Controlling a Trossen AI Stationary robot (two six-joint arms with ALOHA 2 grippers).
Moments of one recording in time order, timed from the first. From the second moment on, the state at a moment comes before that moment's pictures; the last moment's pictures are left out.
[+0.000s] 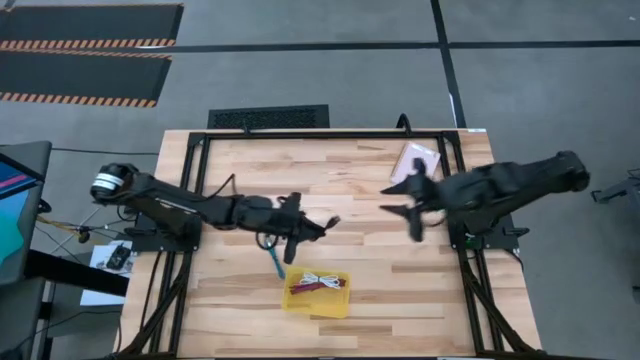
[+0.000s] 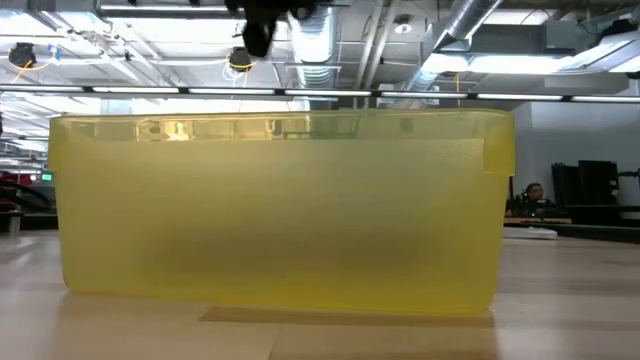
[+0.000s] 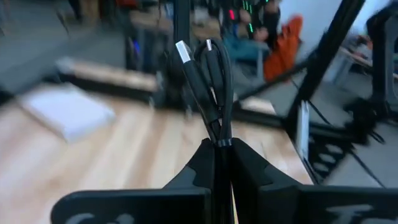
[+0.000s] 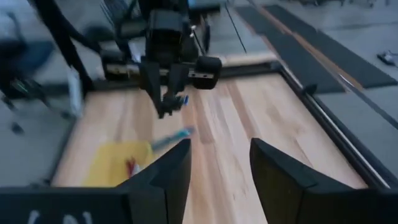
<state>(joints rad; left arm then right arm) -0.18 1.39 0.82 0.37 -0.12 -0.28 0.32 0.97 1.19 -0.63 0.43 0.22</state>
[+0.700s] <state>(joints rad) -0.55 1.50 0.82 0.28 -0.49 -0.40 0.67 0.73 1.19 -0.99 0.71 0.59</state>
